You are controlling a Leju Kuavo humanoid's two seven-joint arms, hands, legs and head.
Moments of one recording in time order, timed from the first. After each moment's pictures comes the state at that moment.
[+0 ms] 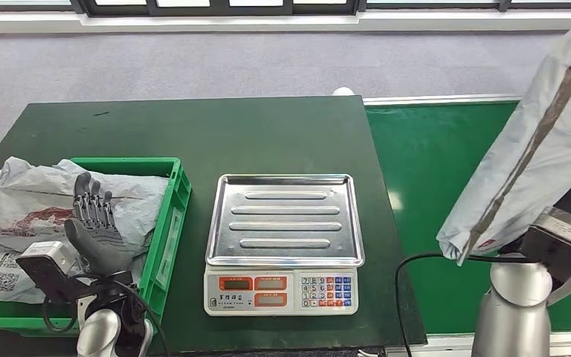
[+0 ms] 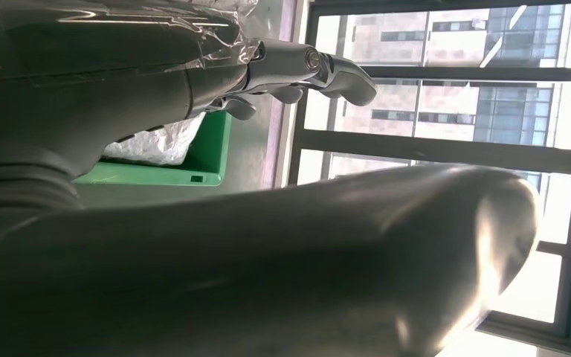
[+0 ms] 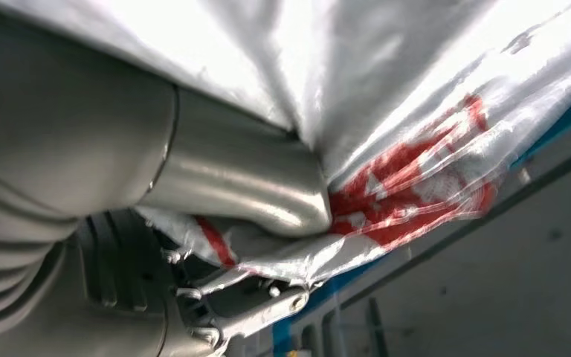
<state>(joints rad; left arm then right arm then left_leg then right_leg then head) 0.00 -0.17 -0.03 -1.62 0.03 0.24 -0.47 -0.26 0.02 -0.15 -1.78 0.68 -0.70 -0.46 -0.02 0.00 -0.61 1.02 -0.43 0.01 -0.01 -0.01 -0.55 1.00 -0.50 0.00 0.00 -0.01</state>
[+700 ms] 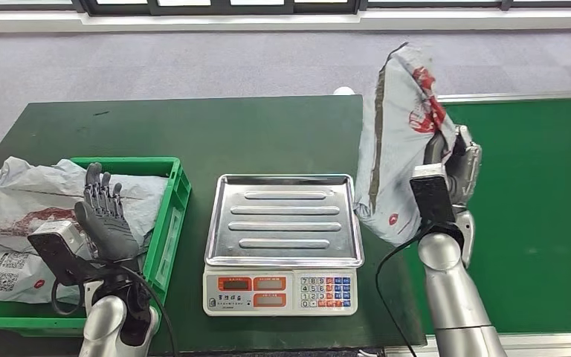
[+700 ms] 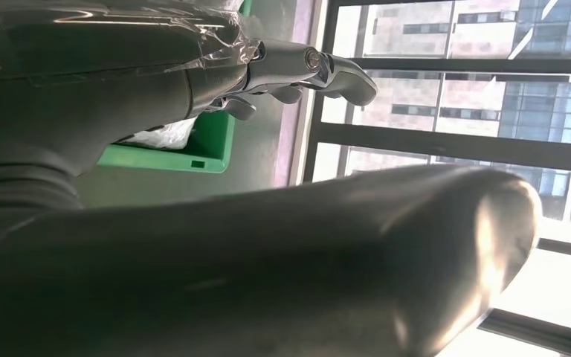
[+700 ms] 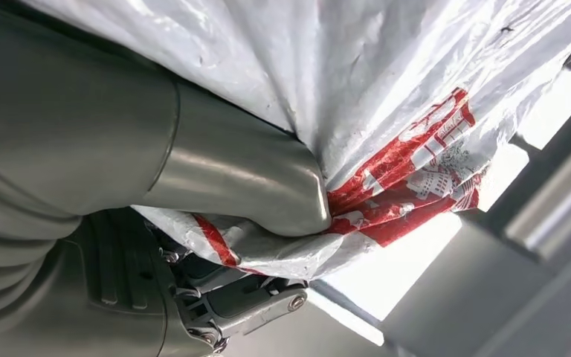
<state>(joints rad) -0.07 -0.15 -0.08 -1.58 0.06 0.29 -0.40 -0.37 0.01 0.08 -1.23 0.58 -0.56 -0.38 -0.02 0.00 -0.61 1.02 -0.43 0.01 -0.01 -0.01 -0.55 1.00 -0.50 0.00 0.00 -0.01</state>
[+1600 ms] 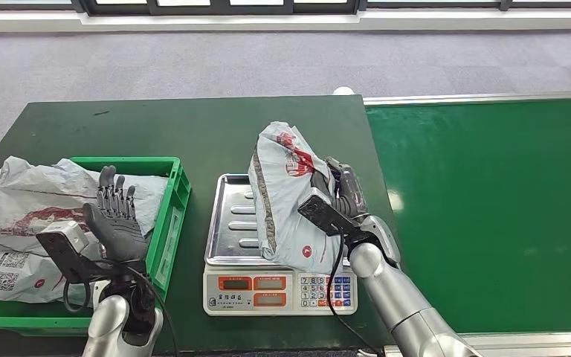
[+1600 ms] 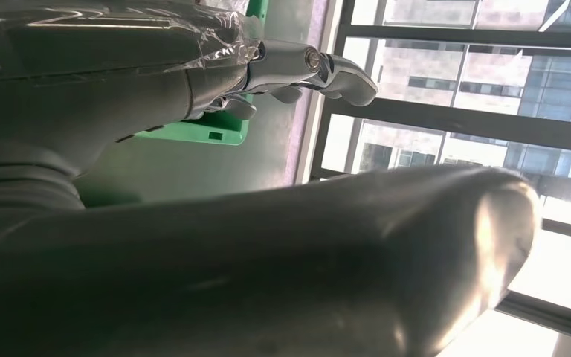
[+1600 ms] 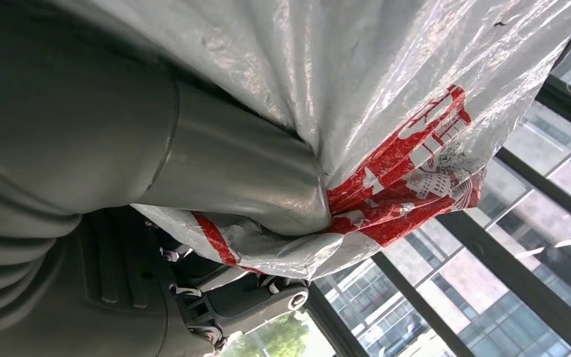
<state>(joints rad) -0.08 -0.13 -0.10 -1.53 0.16 0.25 -0.41 -0.48 0.10 0.40 -0.86 0.66 -0.41 -0.31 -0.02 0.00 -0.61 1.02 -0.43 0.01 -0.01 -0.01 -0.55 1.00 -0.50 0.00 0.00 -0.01</state>
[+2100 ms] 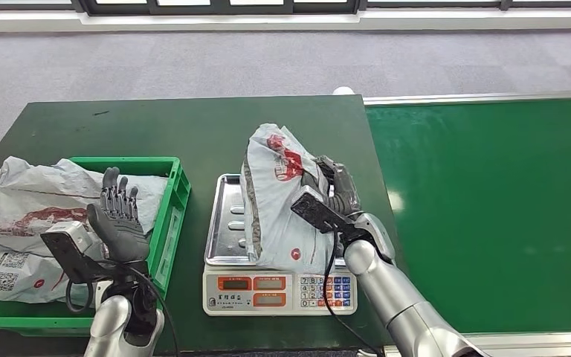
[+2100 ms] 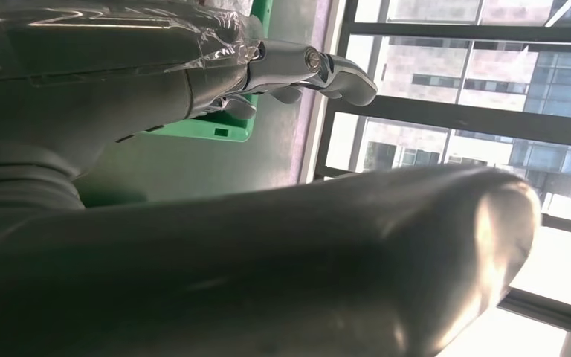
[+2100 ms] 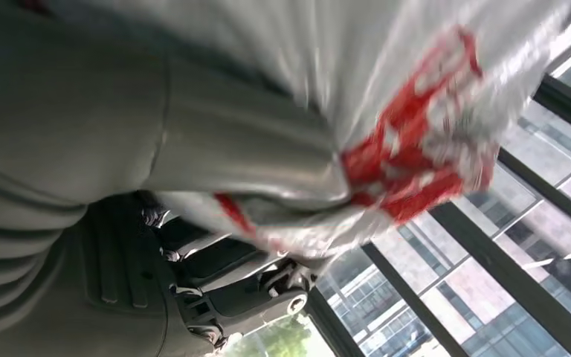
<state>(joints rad) -0.08 -0.13 -0.10 -1.51 0.16 0.25 -0.42 -0.52 0.12 0.43 -0.79 0.70 -0.43 -0.30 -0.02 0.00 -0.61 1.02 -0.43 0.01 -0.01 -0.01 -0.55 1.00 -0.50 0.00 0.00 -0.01</state>
